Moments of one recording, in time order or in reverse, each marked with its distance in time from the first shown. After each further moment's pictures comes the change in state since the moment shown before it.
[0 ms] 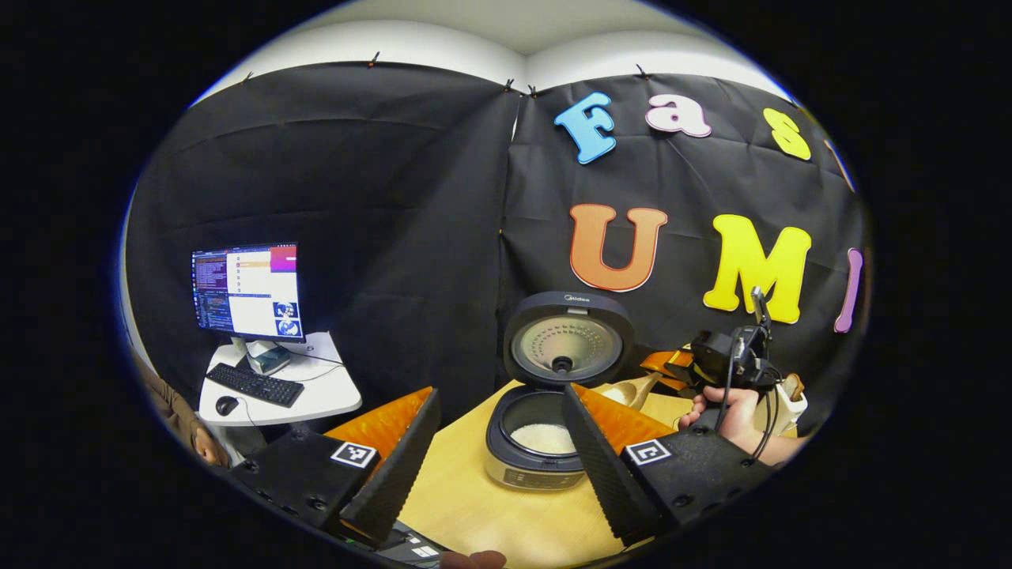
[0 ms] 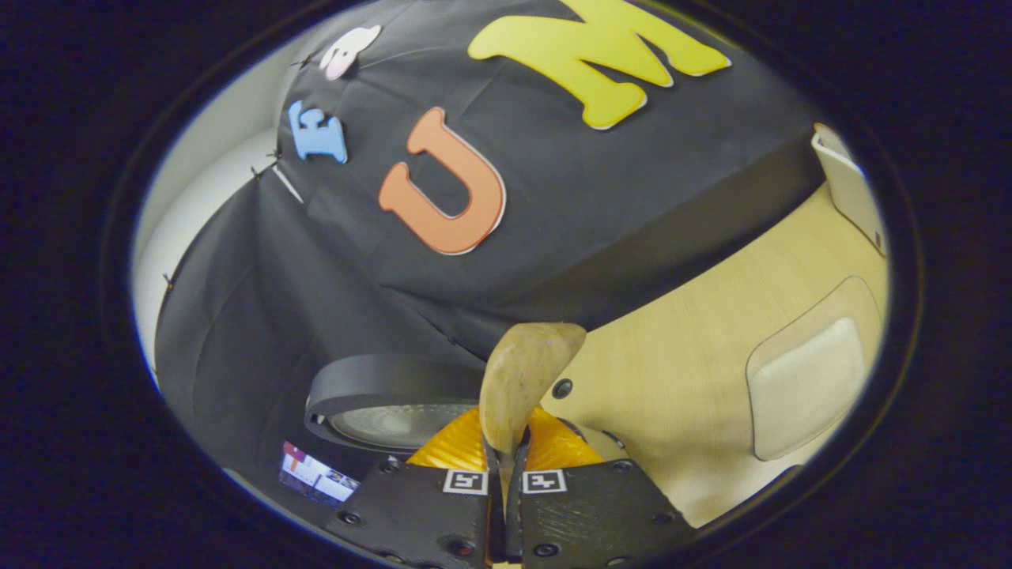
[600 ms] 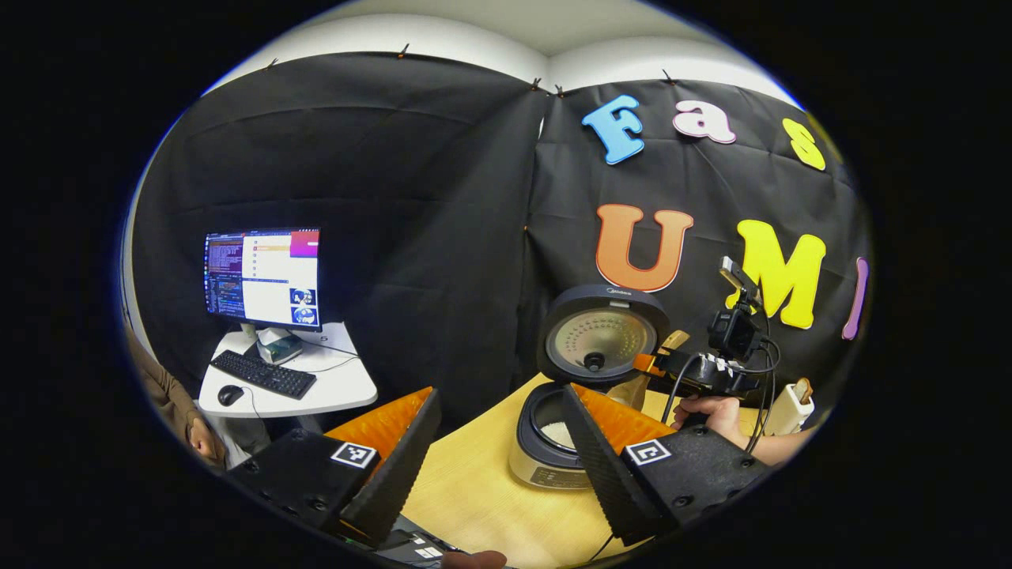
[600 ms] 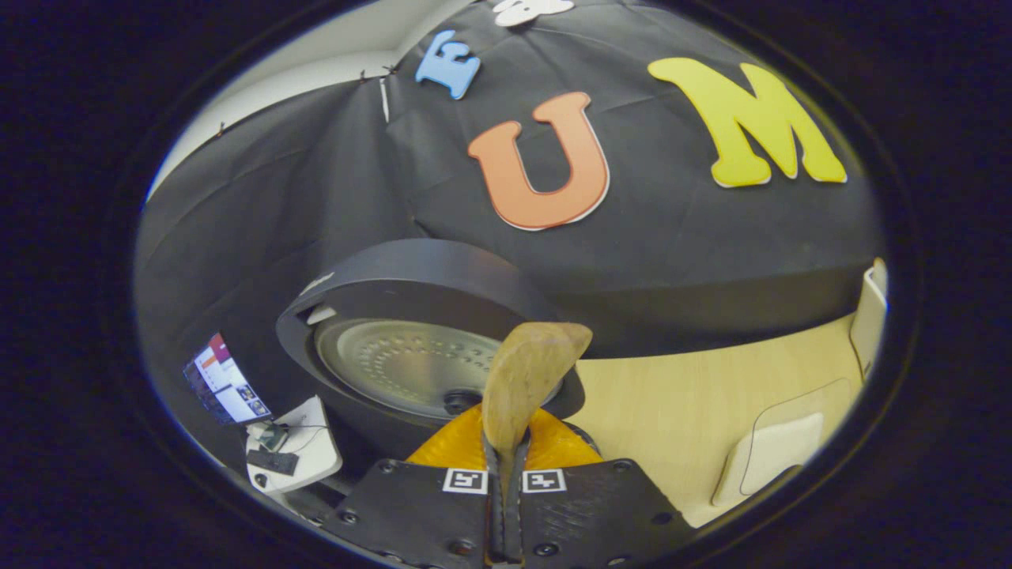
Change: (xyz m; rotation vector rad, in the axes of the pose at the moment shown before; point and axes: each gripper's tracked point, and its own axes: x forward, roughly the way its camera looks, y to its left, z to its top) left arm 0.008 0.032 -0.019 -0.062 0.008 0.047; right arm 0.030 0.043 -0.042 -0.469 -0.053 -0.049
